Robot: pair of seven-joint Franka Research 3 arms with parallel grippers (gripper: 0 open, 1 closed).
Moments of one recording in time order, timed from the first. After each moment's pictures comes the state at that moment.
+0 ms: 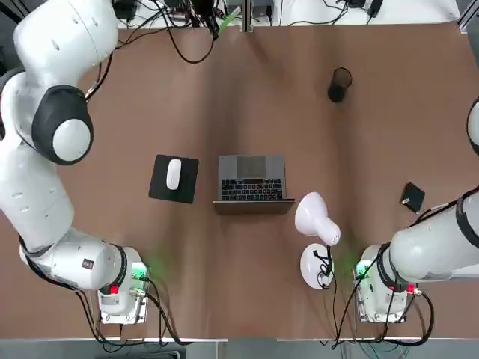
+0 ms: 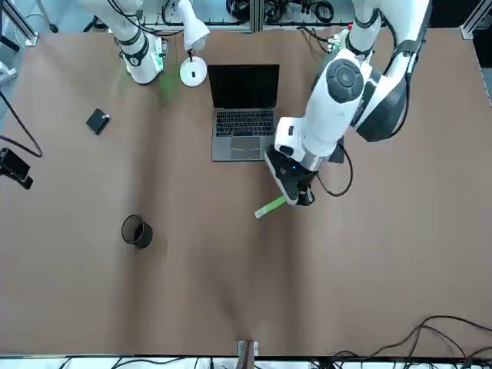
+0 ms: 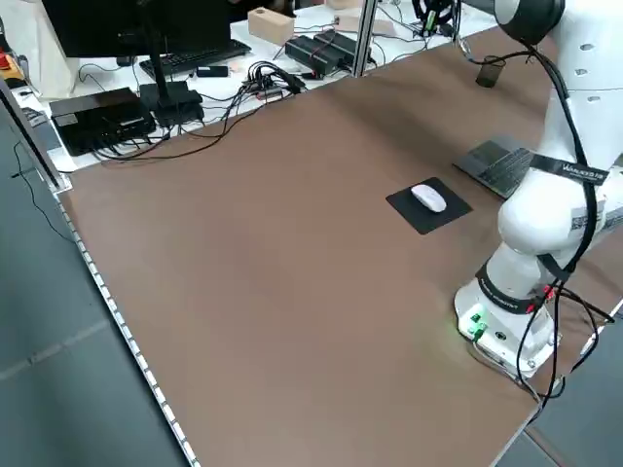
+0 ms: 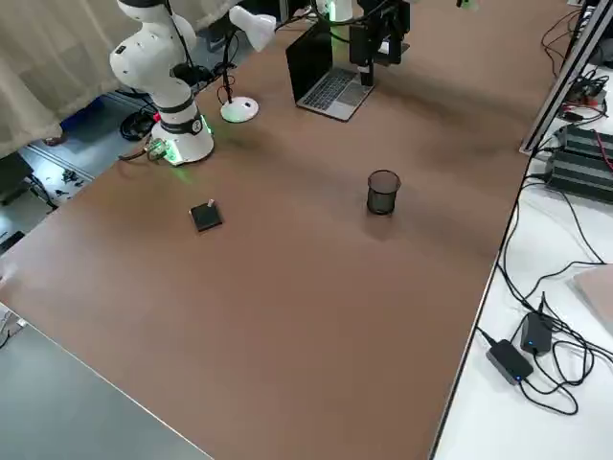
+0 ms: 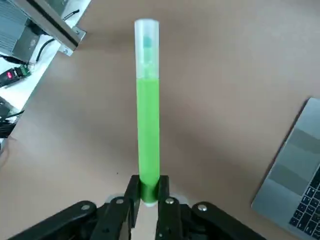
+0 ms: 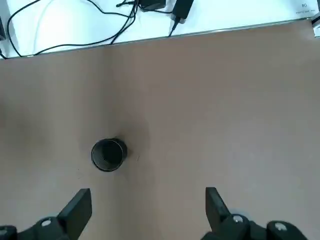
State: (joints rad) left arm -0.27 0.43 -0.36 -1.39 0.10 2.03 0.44; right arm 0.00 0.17 -0.06 -1.35 -0.05 1.69 0.09
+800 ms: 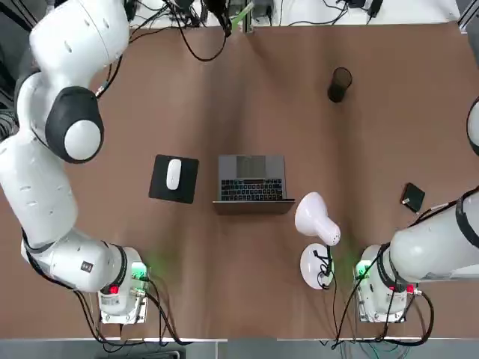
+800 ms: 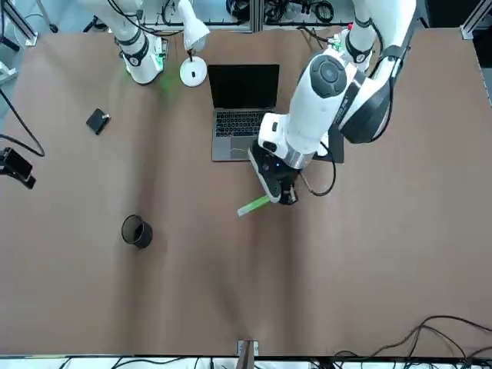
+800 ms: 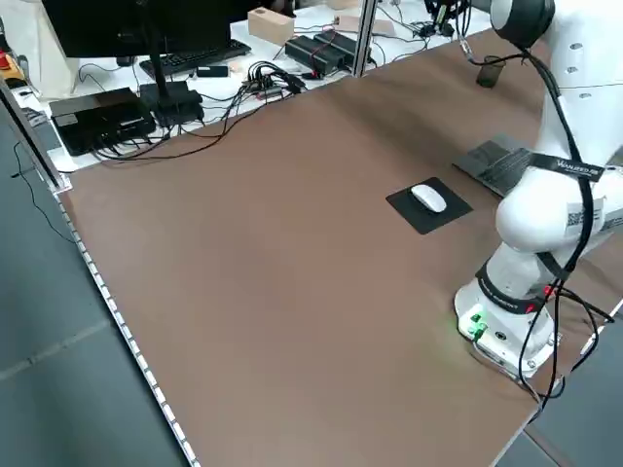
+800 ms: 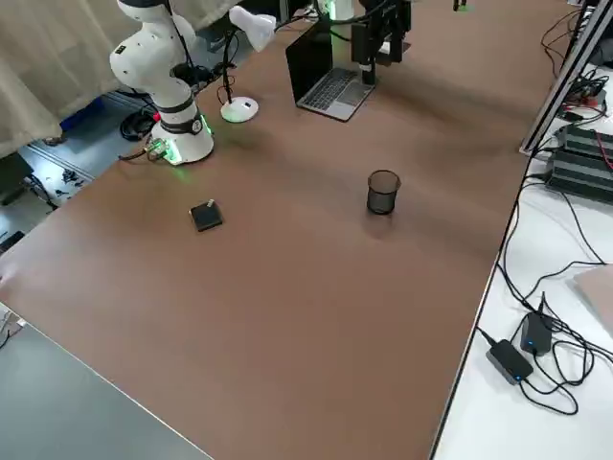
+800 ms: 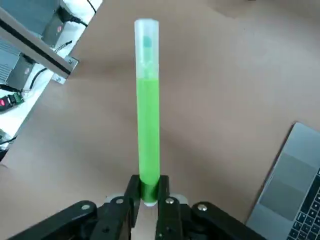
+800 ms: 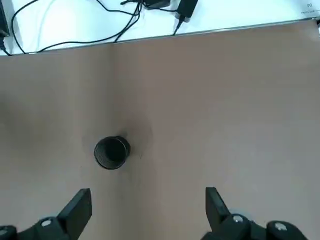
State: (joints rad) left arm -0.33 0.50 -0.36 -1.30 0.09 2.07 0.41; right arm 0.00 0.17 -0.04 -1.35 -0.05 1.68 0.09
